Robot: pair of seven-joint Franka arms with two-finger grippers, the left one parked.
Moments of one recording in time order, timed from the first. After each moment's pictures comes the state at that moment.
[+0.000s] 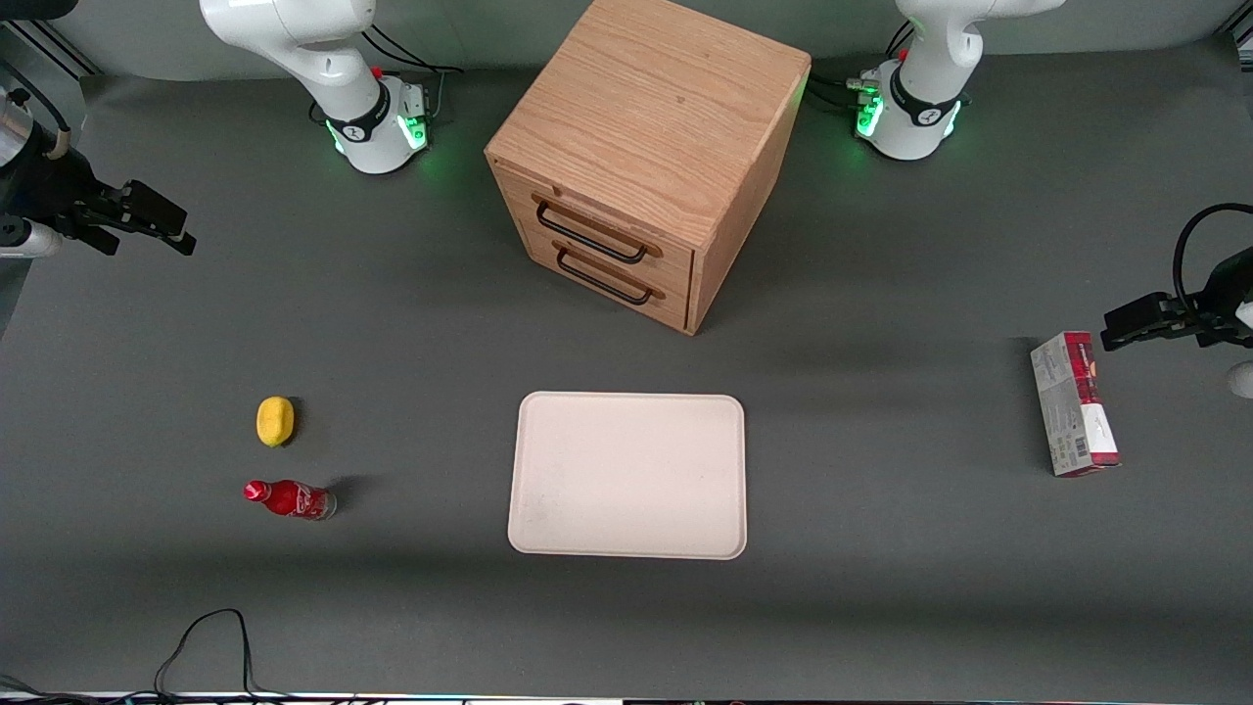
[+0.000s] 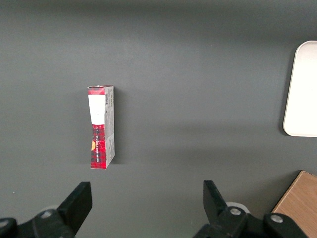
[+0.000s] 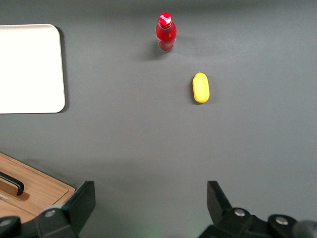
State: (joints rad) arm 0.09 -0.21 -0.09 -1.84 0.01 1.64 0.07
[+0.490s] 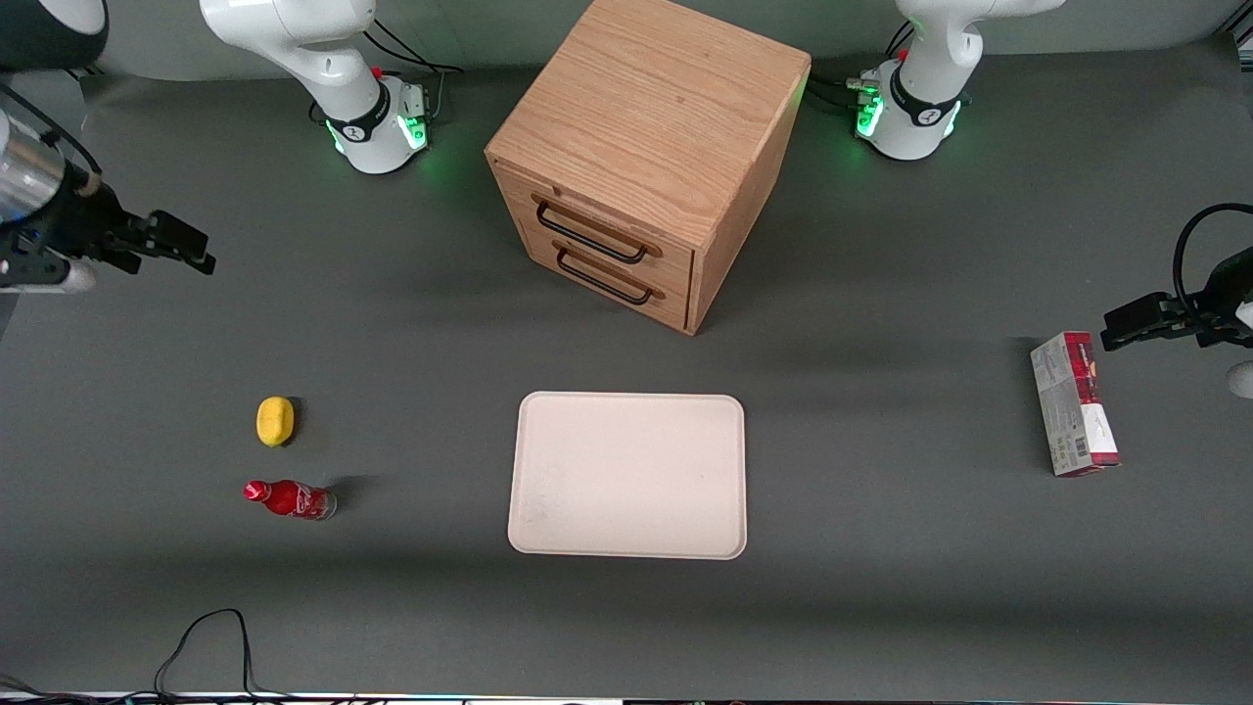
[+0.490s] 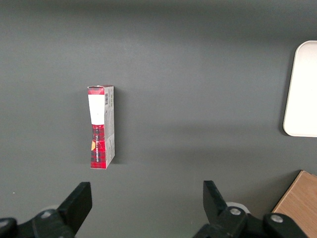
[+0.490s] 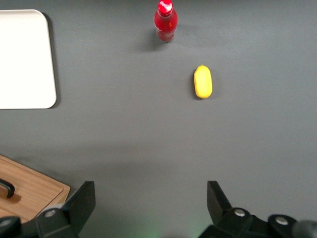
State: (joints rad) arm 0.09 -0.11 -0.09 -1.81 0.01 1.65 0.07
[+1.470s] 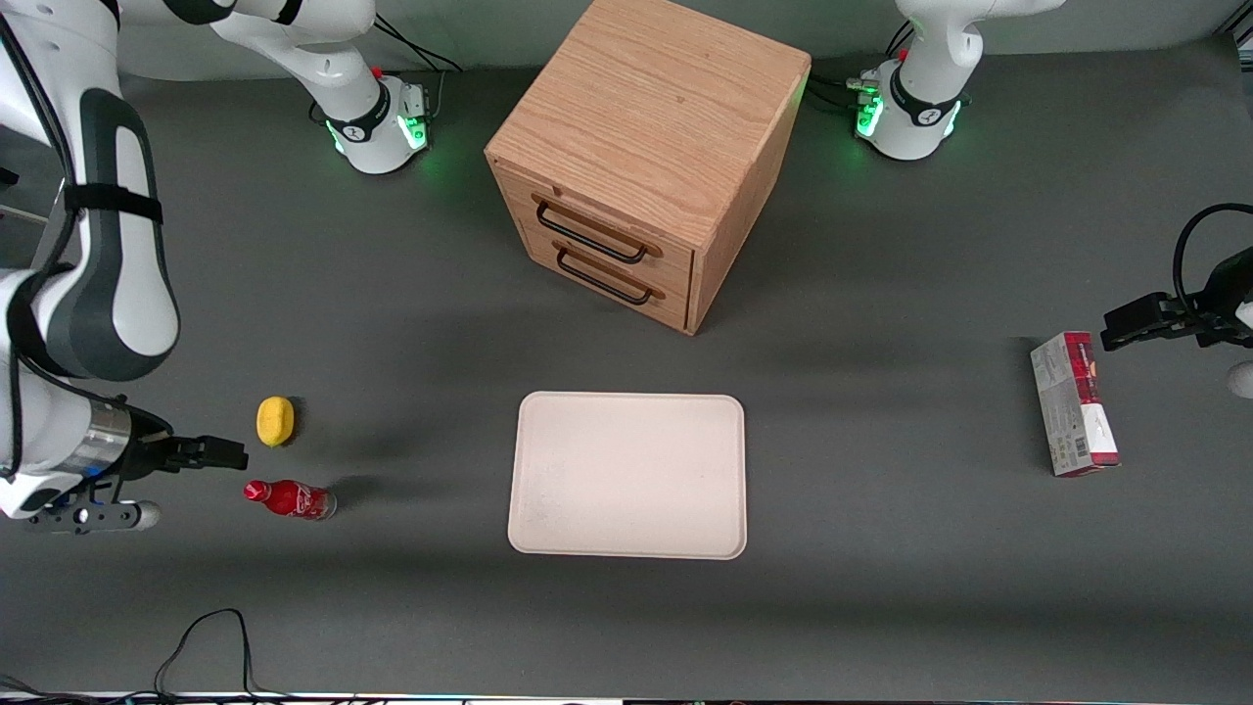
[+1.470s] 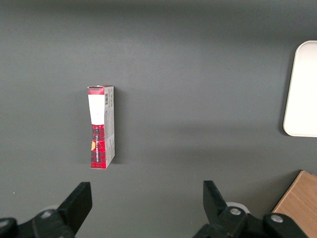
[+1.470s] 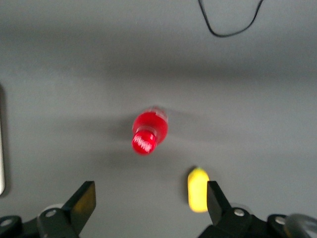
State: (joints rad) arm 0.01 0.52 -0.09 -1.42 0.06 1.95 -0.09
